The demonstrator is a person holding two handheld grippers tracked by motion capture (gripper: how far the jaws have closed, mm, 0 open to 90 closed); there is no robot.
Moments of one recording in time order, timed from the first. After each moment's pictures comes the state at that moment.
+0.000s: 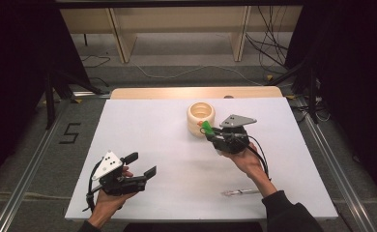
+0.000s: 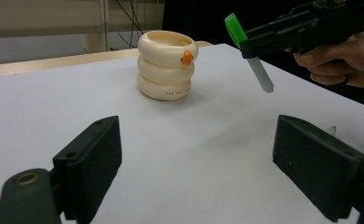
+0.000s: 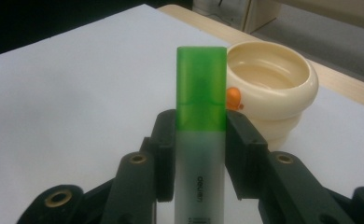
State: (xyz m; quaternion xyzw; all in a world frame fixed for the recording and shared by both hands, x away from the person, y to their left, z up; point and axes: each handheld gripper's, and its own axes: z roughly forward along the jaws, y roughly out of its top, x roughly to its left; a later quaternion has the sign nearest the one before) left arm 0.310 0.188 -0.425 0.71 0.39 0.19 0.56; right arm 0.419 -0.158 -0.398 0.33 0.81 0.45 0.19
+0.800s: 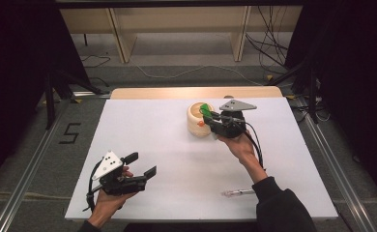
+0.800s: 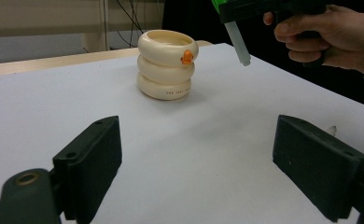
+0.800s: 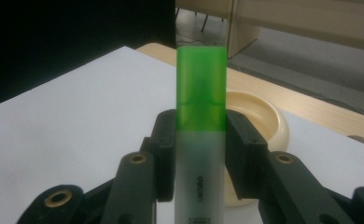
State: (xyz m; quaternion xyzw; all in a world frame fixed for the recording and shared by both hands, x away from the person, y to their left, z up) left arm 0.311 0.188 -0.426 0.70 0.39 0.19 0.56; right arm 0.451 -0.151 -0.380 0.37 0.77 0.48 0.21
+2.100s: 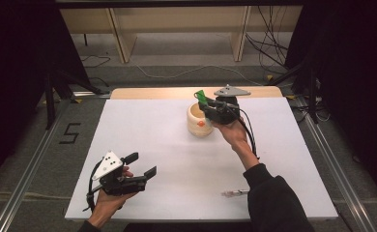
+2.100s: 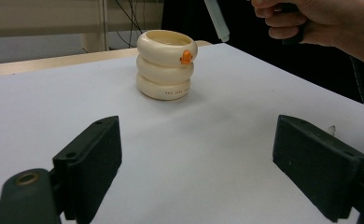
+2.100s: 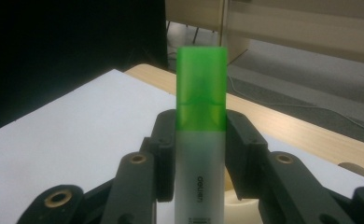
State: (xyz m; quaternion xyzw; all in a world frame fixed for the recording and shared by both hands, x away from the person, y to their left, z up) left arm 0.310 0.188 -0.425 0.71 0.39 0.19 0.56; right arm 0.480 -0.134 -0.358 0.38 0.75 0.49 0.23
